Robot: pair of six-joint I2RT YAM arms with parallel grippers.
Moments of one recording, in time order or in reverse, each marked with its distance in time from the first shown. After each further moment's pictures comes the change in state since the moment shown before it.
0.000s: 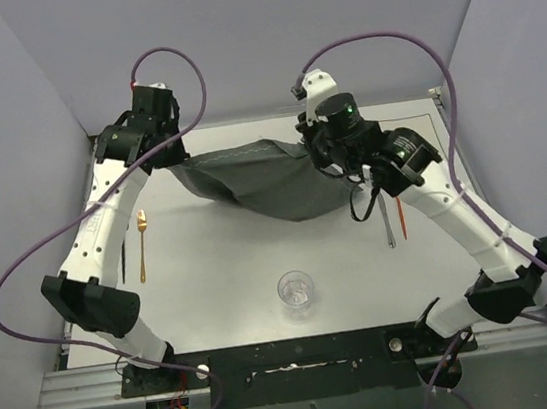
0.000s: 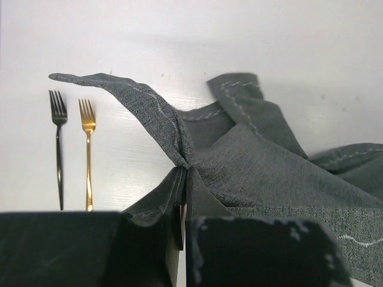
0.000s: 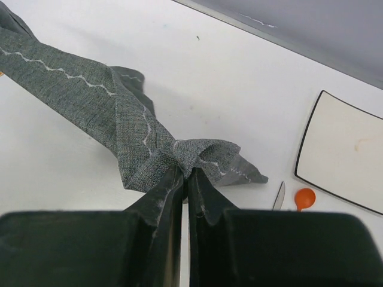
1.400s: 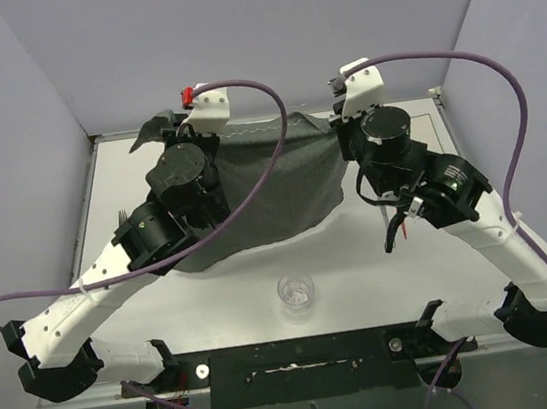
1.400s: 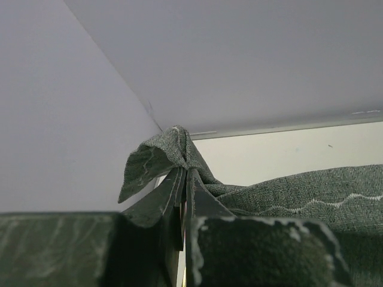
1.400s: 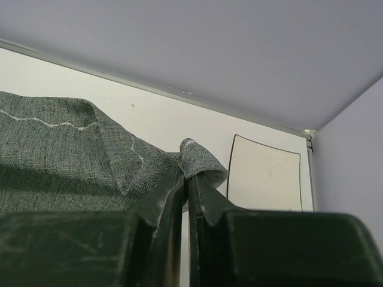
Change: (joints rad) left arm -0.723 -0.406 -0.259 0.772 -0.969 0.779; right arm 0.119 -0.267 -0.115 0.195 0.342 -0.176
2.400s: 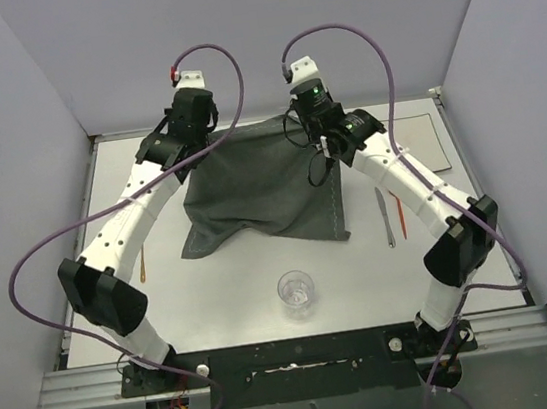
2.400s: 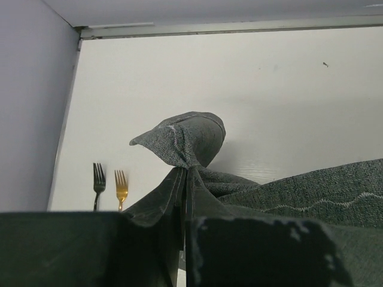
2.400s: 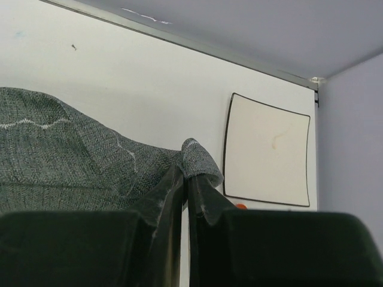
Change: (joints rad) left arm 0.532 0.381 0.131 -0.408 0.585 -0.554; right arm -0.237 0.480 0.108 0.006 -0.063 0.016
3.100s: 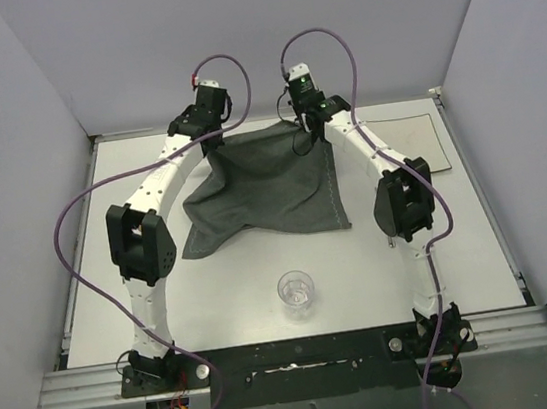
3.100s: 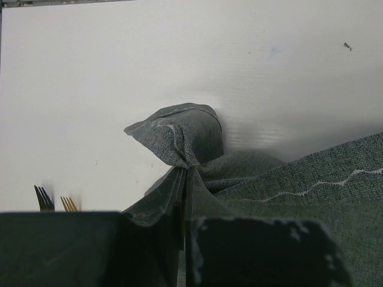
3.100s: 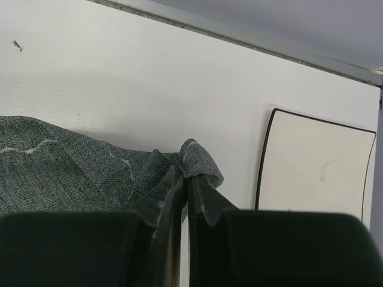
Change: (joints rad) left arm 0.096 0.431 0.246 -0.002 0.140 -0.043; right arm -0.188 0.549 0.378 0.023 -0.149 -0.005
